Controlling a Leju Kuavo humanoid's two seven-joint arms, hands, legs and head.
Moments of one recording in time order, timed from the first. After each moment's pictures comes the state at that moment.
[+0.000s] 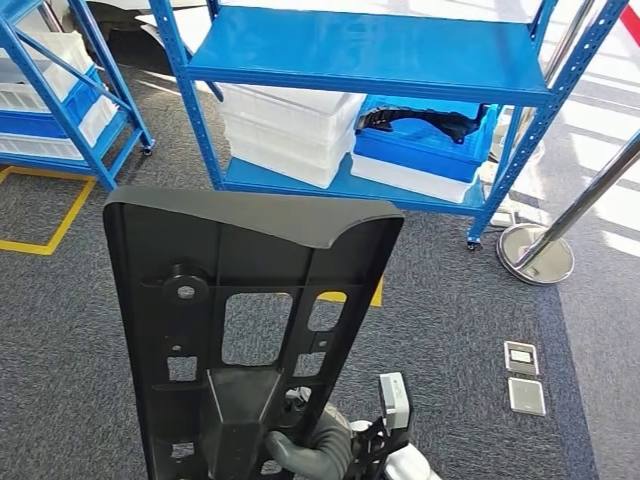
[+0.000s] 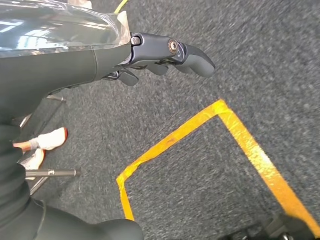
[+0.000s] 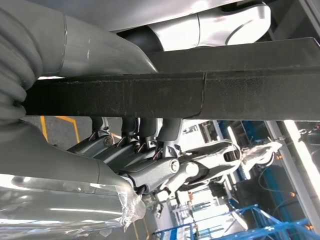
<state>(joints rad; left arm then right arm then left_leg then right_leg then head) -0.08 -0.05 -0.42 -0.17 -0.45 0.31 0.16 -0.24 0.05 0.84 -1.37 -0.46 0.69 -0.48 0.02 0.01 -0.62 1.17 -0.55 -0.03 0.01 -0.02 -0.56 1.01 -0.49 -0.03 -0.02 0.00</state>
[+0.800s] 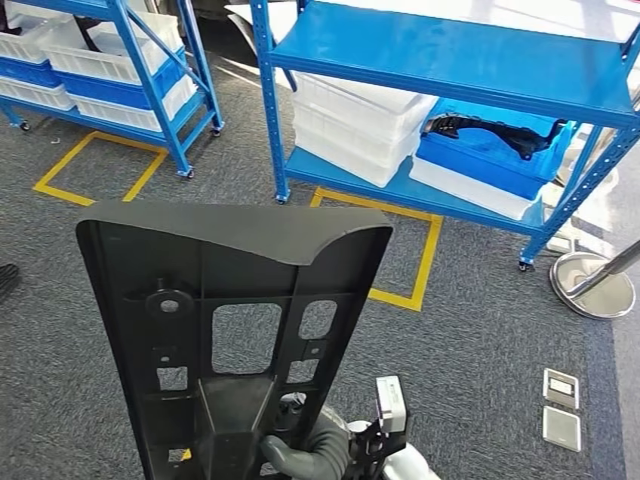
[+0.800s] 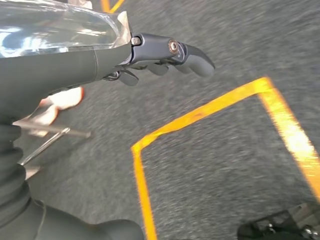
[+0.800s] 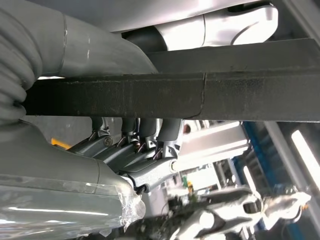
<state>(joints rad) -0.08 -0.05 -0.42 -0.17 -0.45 0.31 0.15 -0.24 0.05 0.84 -1.37 -0.44 0.68 -0.49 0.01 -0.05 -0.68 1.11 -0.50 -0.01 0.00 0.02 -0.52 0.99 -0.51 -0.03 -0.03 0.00</state>
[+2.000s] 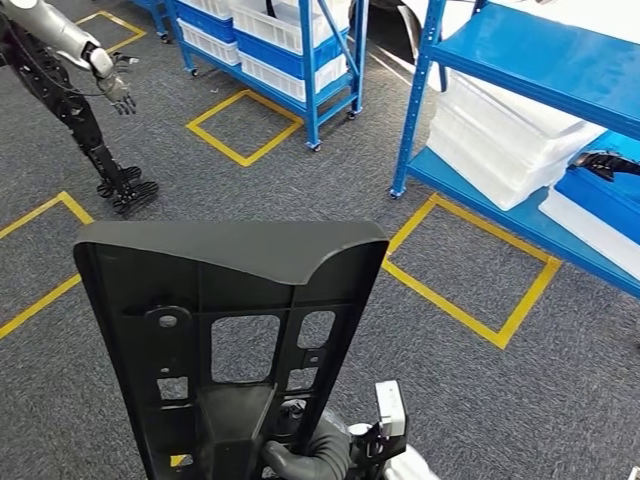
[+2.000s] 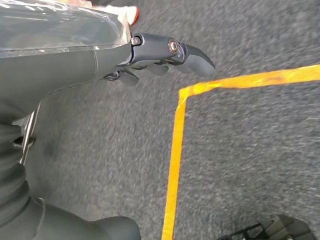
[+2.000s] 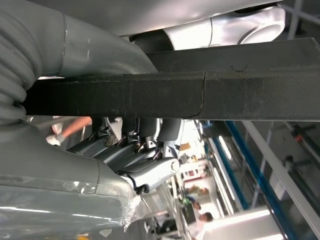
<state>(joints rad) -0.08 -0.05 -0.41 -0.16 -0.45 0.32 0.15 -0.23 0.03 0.85 -1.38 -0.42 0.68 -0.51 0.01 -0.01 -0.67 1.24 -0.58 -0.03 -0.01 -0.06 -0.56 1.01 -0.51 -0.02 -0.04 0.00</state>
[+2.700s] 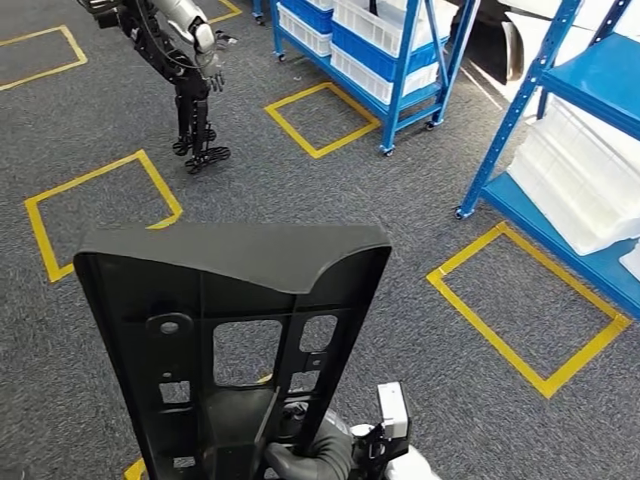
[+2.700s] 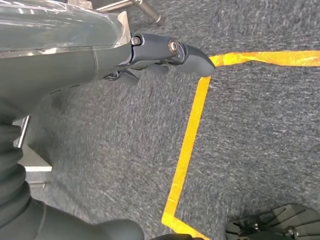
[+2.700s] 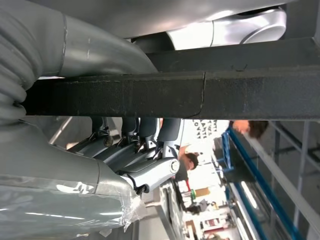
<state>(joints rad) -0.08 -0.06 -0.41 -0.16 -0.45 0.31 0.15 -0.24 0.02 0.85 -1.38 -0.41 0.69 -0.51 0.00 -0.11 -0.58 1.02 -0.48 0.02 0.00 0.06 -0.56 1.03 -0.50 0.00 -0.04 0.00</state>
